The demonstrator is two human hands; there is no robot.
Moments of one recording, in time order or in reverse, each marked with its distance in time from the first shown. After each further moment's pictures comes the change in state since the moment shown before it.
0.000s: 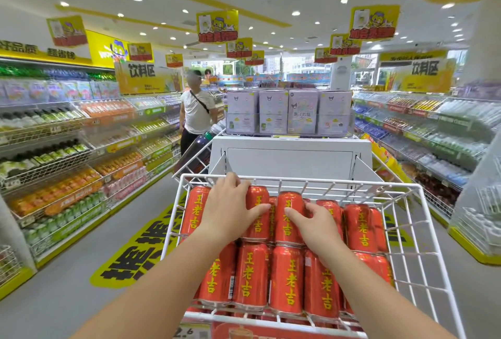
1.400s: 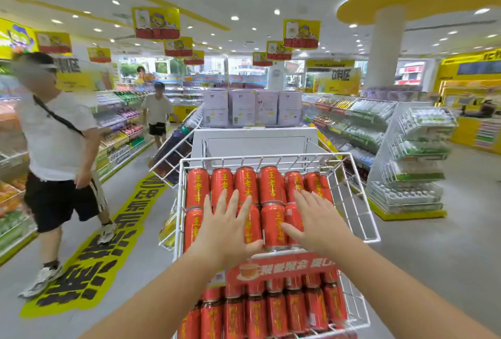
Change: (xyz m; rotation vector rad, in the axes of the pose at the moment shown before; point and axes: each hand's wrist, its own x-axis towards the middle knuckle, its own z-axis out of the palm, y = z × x) left_hand -0.135 -0.016 -0.056 0.209 -0.358 0.356; right_hand -0.165 -0.038 -0.027 -1.225 -0.015 -0.193
